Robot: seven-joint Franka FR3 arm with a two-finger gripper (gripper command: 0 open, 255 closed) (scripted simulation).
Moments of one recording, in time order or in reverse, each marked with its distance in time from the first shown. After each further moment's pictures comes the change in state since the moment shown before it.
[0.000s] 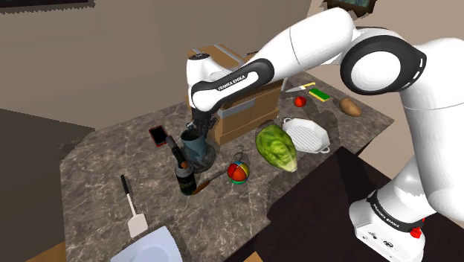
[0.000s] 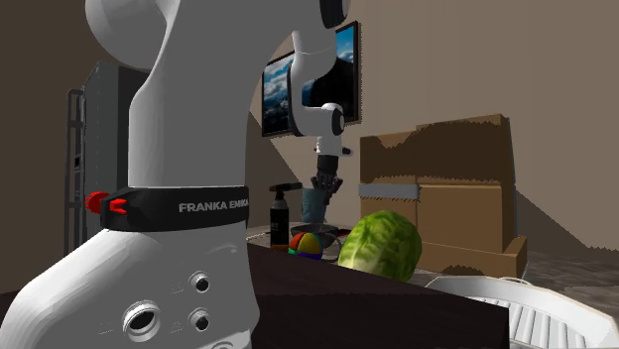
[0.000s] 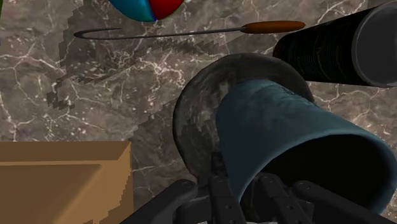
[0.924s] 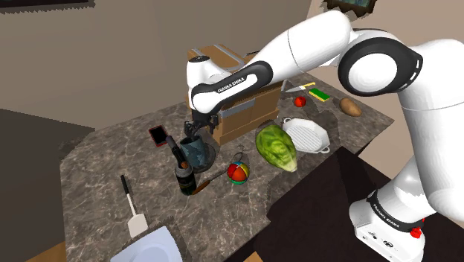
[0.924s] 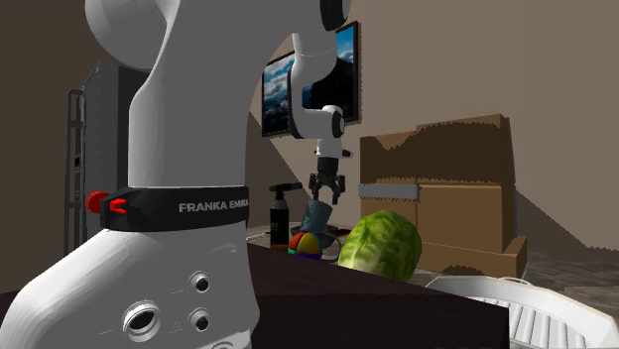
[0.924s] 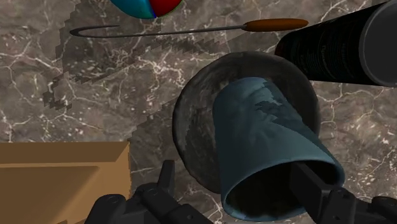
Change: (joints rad) arm 0.001 0.015 -0.001 0.004 -0.002 0.012 -0.001
